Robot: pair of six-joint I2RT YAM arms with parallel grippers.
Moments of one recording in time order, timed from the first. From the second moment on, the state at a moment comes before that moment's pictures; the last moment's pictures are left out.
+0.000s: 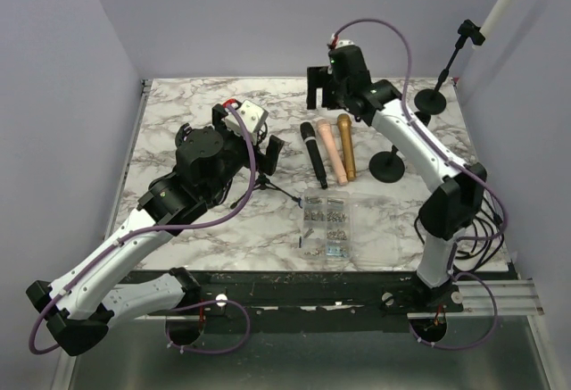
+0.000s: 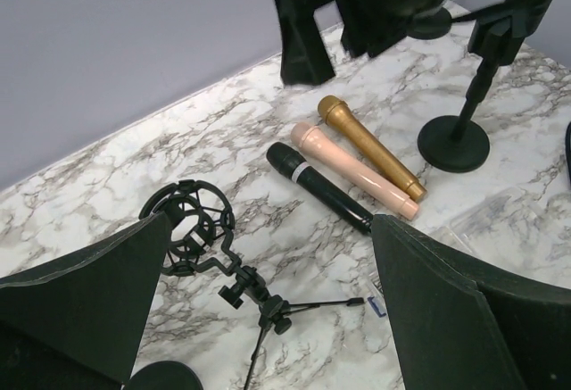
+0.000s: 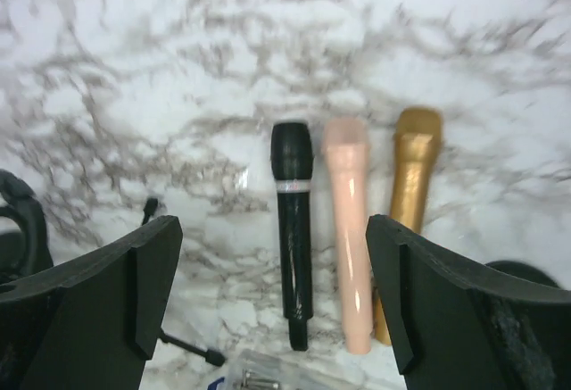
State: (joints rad) left arm -0.79 0.97 1.14 -0.28 -0.23 0.06; right arm 0.54 1.92 1.91 -0.67 0.17 0.29
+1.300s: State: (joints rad) left arm -0.86 0.87 1.10 -0.22 -0.15 -0.02; right arm 0.16 2.24 2.38 0.37 1.13 -0.37
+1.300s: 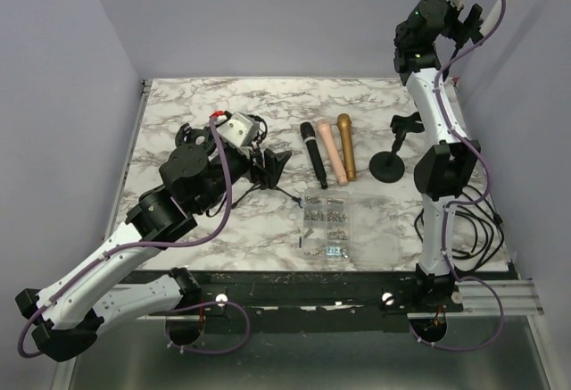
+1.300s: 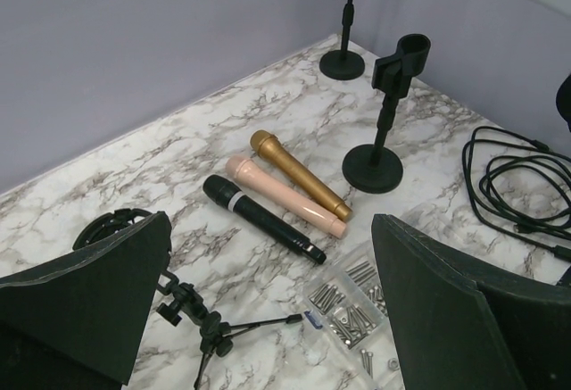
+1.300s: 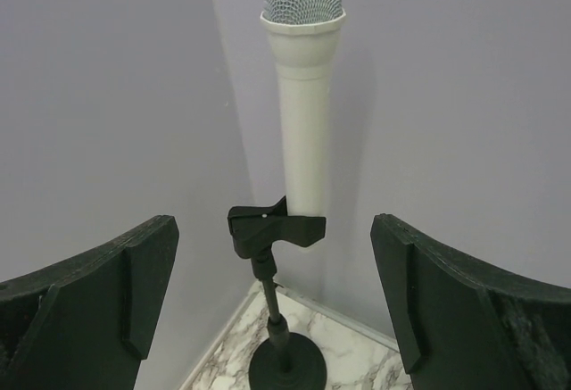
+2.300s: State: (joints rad) left arm -0.90 0.98 1.08 -0.21 -0.22 0.05; right arm 0.02 1.95 1.67 0.14 0.52 0.31
